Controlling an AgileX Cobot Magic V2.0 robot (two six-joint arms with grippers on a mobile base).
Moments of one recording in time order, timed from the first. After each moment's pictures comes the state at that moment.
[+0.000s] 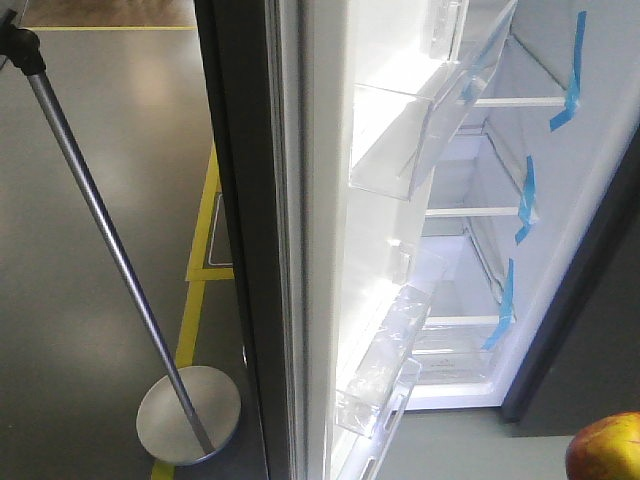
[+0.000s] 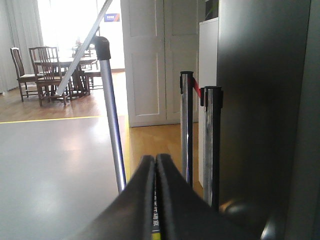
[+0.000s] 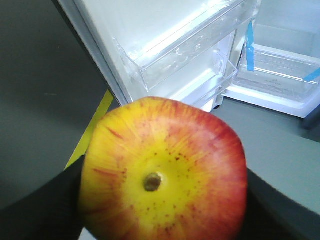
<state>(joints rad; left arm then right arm) -0.04 -0.01 0.02 -0.04 0.01 -0.01 0.03 0.47 -0.63 0.40 1.14 -0.36</state>
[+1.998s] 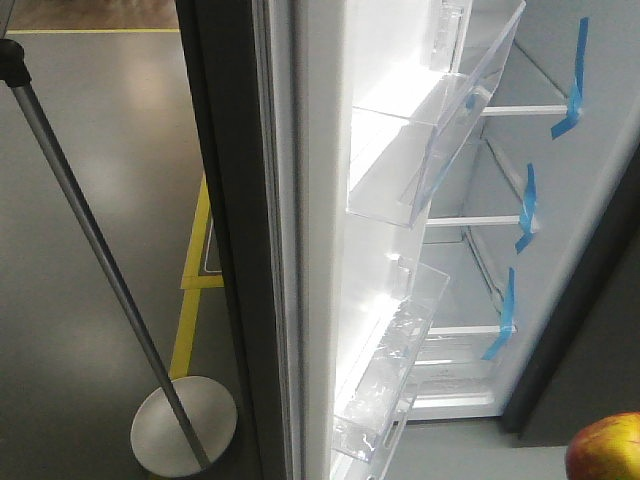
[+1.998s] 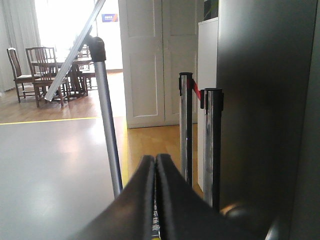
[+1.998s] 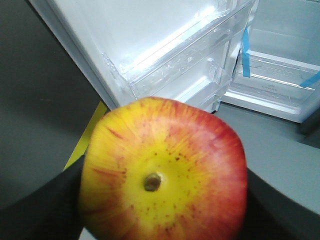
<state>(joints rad) -0.04 -0.01 0.02 -0.04 0.01 -0.01 0.03 0.47 -0.63 0.40 1.14 -0.36</state>
